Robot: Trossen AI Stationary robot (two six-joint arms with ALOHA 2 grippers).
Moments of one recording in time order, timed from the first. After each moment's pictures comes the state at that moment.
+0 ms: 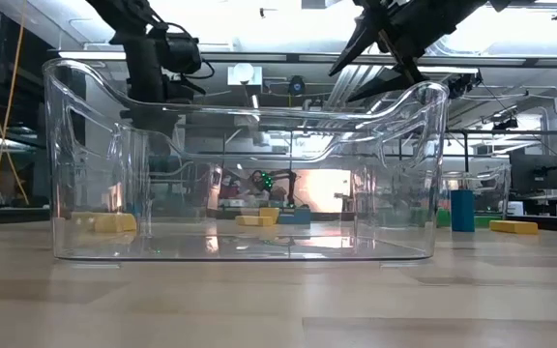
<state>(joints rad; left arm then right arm) 0.72 1.45 1.14 -0.90 -0.19 -0.06 0.06 1.28 0.89 -0.20 0.34 1.10</state>
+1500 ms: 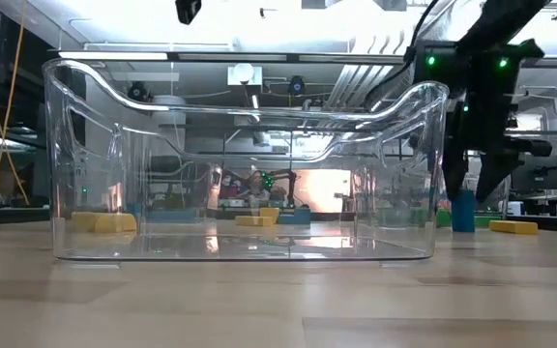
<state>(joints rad) 0.19 1.12 1.14 -0.29 0.19 -0.32 -0.21 1.30 0.68 -0.81 0.36 1.28</state>
